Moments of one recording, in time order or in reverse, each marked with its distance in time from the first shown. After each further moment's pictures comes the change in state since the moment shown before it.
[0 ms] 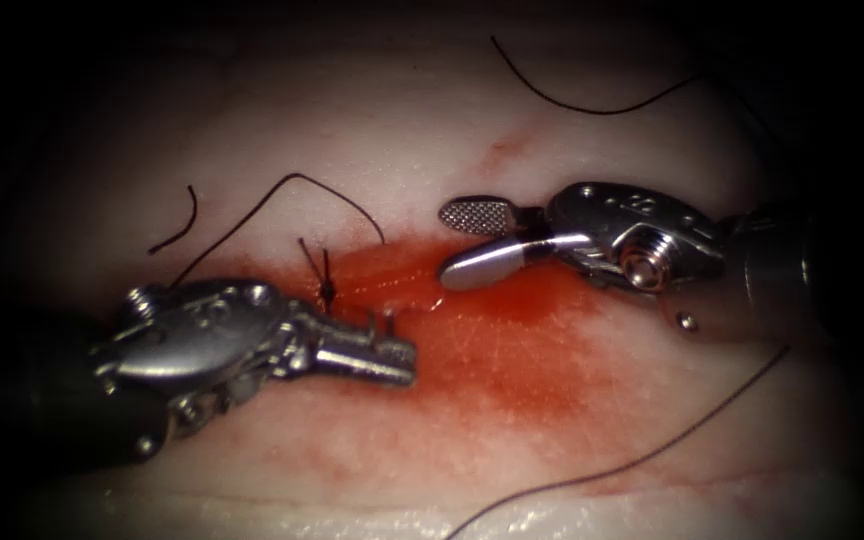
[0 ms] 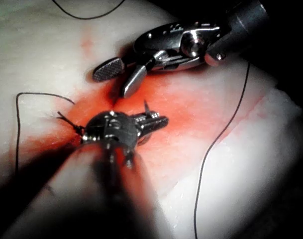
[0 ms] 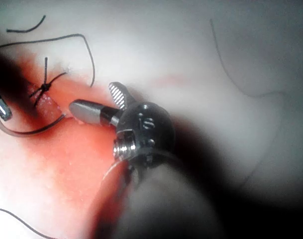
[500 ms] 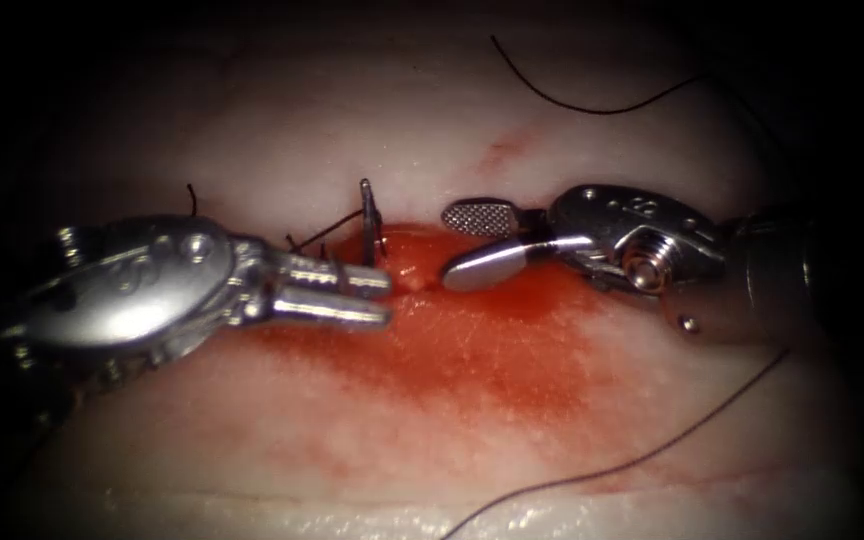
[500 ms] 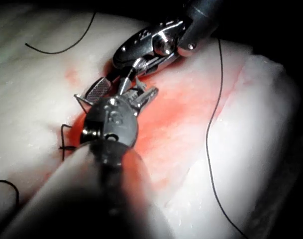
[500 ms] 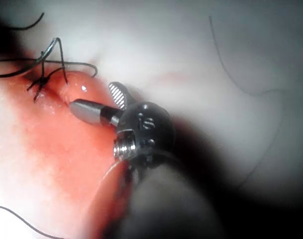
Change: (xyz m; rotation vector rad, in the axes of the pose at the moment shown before) right arm 0.000 0.000 0.000 0.003 -0.001 -0.002; left arm 0.007 0.003 -0.003 0.102 0.032 0.445
